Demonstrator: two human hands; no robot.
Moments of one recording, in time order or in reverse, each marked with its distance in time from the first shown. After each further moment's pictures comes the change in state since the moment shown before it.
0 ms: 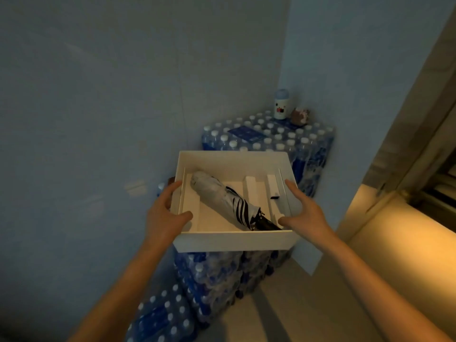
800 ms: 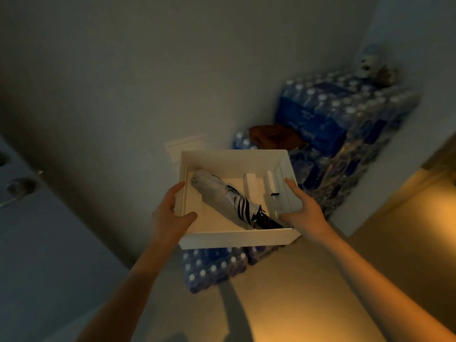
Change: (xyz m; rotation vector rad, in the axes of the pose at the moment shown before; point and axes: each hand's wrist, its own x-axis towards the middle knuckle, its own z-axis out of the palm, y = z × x) left_hand -0.144 -0.181 -0.282 0.010 0.067 -0.138; right_hand -0.179 -0.079 0.282 0.051 -0.180 0.004
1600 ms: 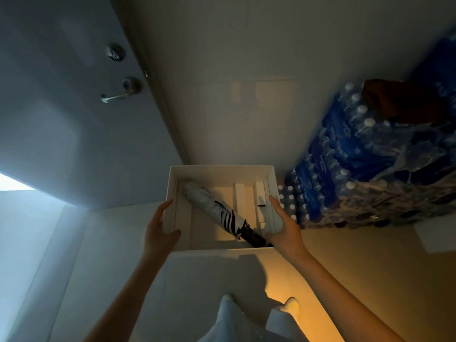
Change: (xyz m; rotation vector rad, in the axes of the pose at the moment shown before) left_hand -0.172 -0.142 -0.082 0.025 0.353 -0.456; right_hand -0.068 0.057 0.182 0.025 -0.510 0.009
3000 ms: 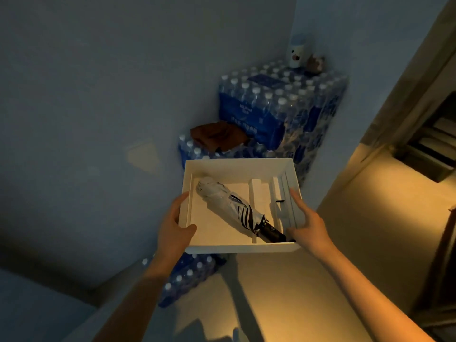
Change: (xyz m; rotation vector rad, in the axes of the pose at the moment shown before) left_hand -0.010 0.214 0.283 -0.055 -0.584 0.529; right_hand -0.120 0.026 -0.291 0.002 0.711 0.163
